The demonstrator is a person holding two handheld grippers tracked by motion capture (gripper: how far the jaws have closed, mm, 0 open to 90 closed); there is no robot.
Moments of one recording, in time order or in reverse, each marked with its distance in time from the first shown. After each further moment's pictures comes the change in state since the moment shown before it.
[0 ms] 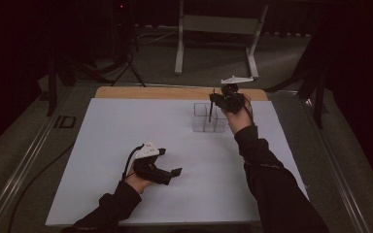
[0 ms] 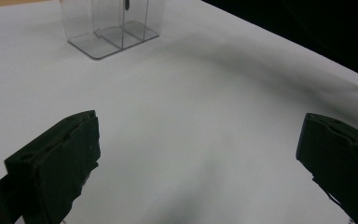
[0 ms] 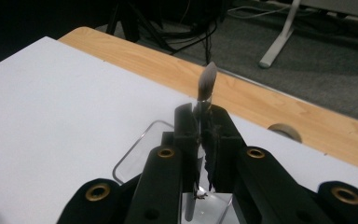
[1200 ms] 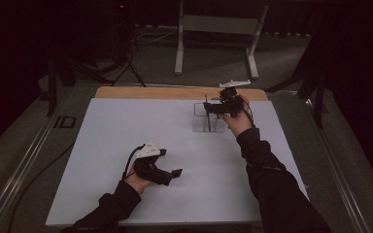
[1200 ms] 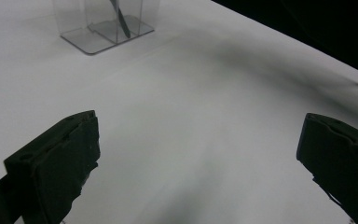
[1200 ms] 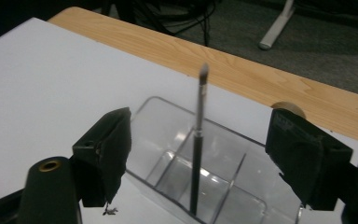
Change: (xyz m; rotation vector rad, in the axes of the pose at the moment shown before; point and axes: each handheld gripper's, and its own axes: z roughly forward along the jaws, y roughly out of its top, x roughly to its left) left arm 0.000 0.000 0.001 0.025 -0.024 -0.002; right arm 0.000 -0.010 0.006 0.061 -0.010 0.020
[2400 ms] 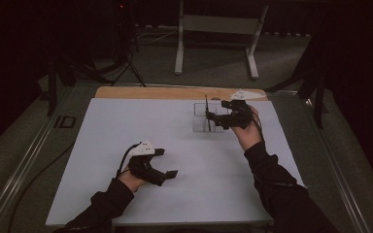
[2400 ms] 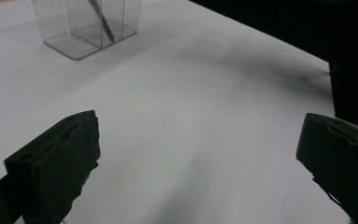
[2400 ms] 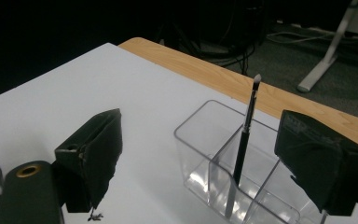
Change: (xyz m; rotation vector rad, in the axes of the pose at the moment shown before) left arm 0.008 0.004 -0.016 0.004 -0.089 0.045; right arm 0.011 -0.028 -0.047 -0.163 0.174 -0.092
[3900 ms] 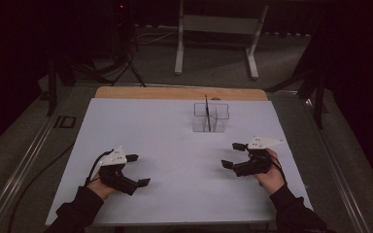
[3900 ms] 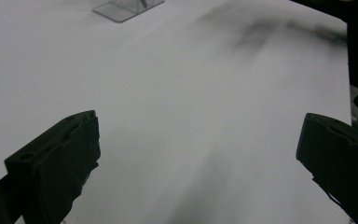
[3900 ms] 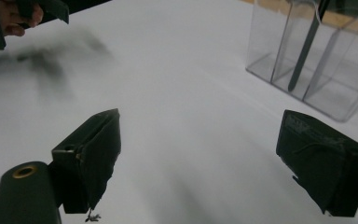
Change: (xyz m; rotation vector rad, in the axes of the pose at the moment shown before) left arm 0.014 -0.038 -0.070 0.068 0.089 0.047; right arm 0.020 -0.116 -0.069 0.078 0.186 -0.064
